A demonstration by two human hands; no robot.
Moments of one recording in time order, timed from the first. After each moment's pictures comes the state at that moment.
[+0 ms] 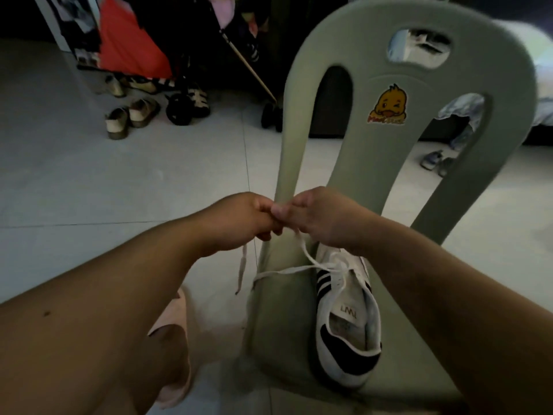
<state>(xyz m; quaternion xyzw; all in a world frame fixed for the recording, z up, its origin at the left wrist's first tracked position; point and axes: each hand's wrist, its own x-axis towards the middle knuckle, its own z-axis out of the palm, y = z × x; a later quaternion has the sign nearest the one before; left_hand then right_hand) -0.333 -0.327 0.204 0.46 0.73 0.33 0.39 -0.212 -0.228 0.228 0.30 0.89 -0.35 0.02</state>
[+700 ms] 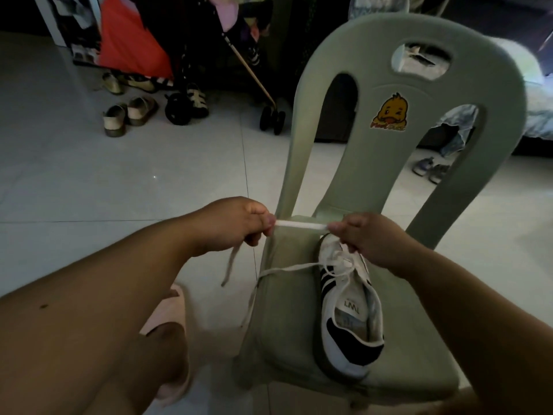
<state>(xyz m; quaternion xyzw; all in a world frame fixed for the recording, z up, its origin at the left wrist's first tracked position) -0.353 -0.352 0.195 0.49 0.74 0.29 0.37 -0.160 -0.206 0.197 0.40 0.86 -0.32 0.00</state>
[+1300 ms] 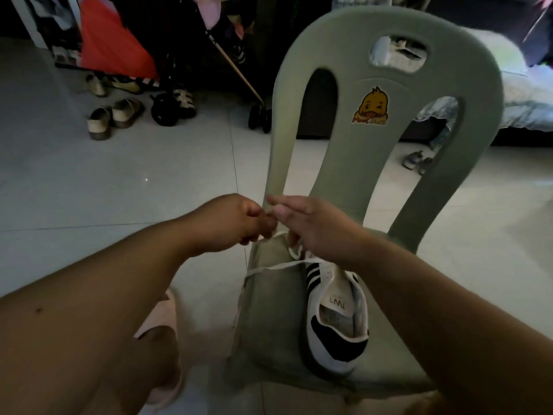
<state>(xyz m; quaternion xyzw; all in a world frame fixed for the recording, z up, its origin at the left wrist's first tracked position) -0.336 -0.334 0.197 0.48 0.74 0.29 0.36 -0.191 -0.240 0.213 0.28 0.85 -0.44 -0.03</state>
